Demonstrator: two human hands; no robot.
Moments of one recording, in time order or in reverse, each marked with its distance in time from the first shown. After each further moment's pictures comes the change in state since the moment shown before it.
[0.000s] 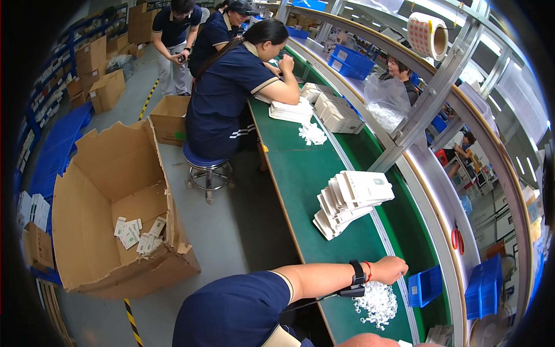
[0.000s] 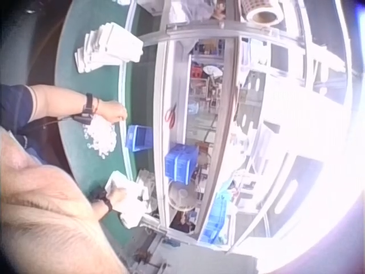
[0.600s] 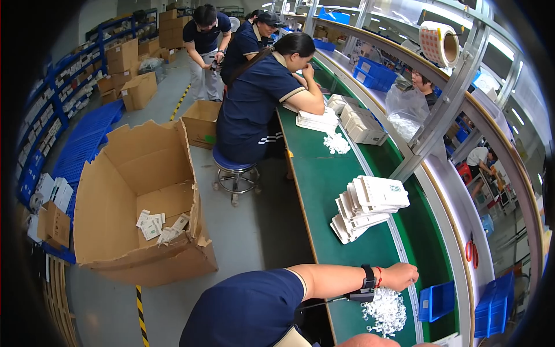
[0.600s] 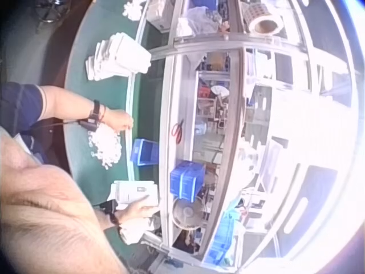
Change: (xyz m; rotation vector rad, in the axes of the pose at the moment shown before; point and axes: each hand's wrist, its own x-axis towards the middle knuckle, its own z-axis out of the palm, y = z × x) left_hand -0.001 -0.010 -0.001 0.007 0.050 -0.005; right_hand 0.003 -0.150 -0.178 0.700 0.685 -0.556
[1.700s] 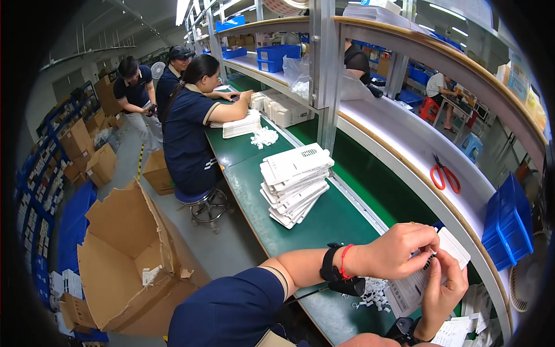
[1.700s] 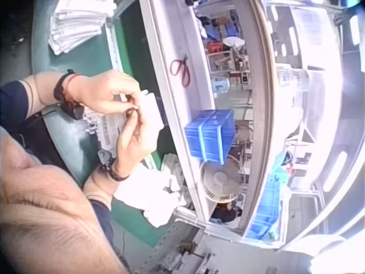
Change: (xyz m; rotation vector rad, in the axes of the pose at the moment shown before) left_hand 0.045 0.156 -0.038 -0.241 0.097 0.357; right_hand 0.028 -0.053 0.055 0.490 -0.236 0.050
